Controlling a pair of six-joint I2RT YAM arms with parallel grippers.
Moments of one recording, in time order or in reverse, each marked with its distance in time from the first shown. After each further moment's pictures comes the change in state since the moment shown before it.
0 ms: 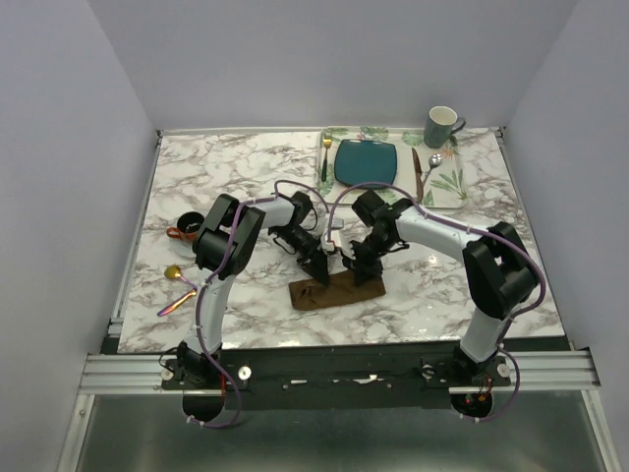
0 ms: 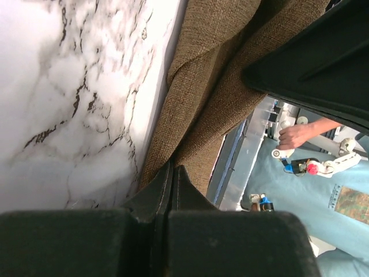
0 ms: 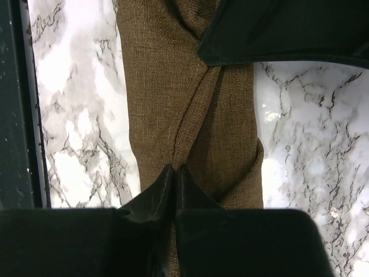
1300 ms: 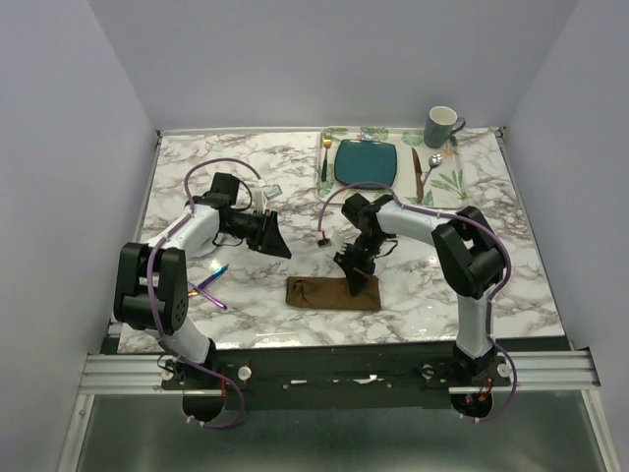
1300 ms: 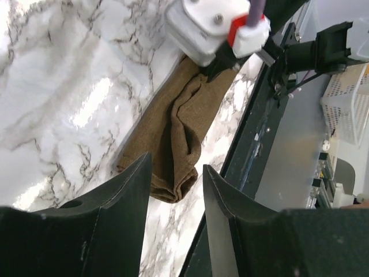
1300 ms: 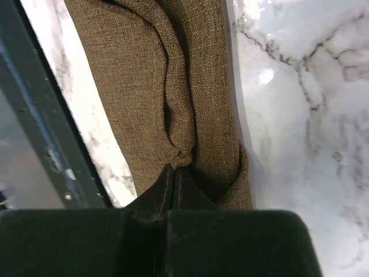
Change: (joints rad) left arm 0.330 -0.614 -0.369 0.214 -0.032 -0.038; right arm 0.004 0.207 0.131 -0.093 -0.023 0.359
